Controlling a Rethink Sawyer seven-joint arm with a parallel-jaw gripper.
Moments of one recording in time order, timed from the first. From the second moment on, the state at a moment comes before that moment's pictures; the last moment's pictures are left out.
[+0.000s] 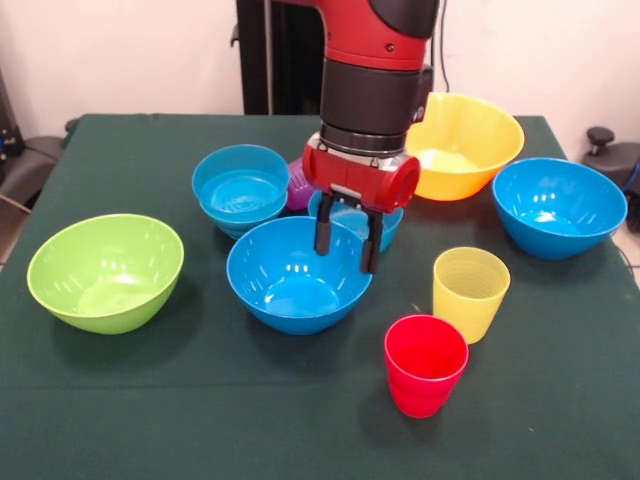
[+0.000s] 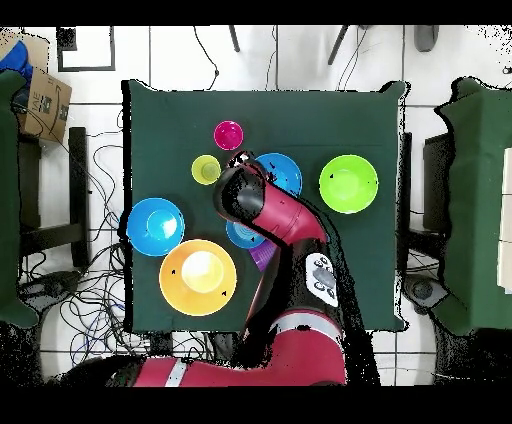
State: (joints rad) arm -0.12 -0.52 -0.11 1.69 0.42 0.10 1.87
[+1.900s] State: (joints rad) arm -0.07 -0.34 -0.13 1.62 0.44 0.01 1.87
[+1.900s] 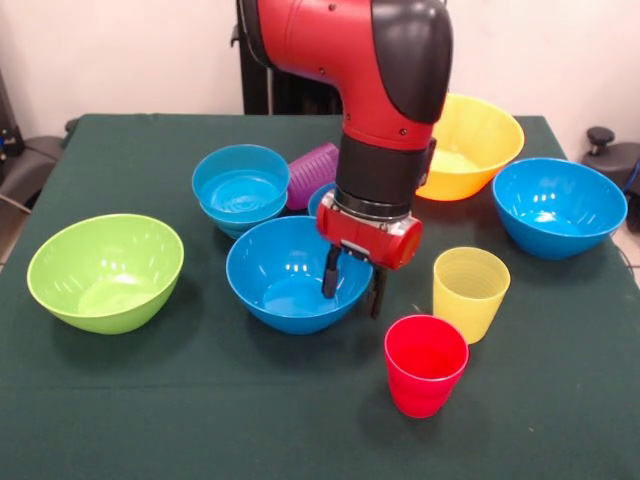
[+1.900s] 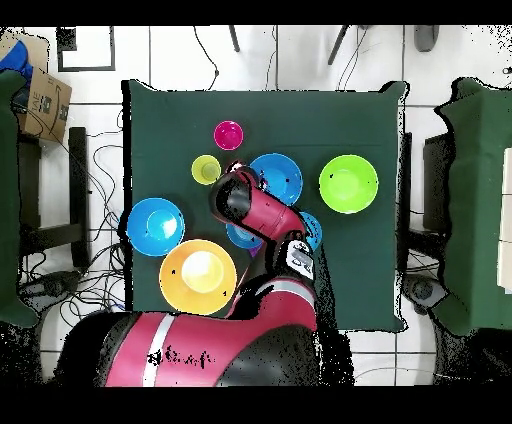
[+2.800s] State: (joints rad) arm 0.02 -0.26 -0.26 1.55 0.47 -0.05 1.87
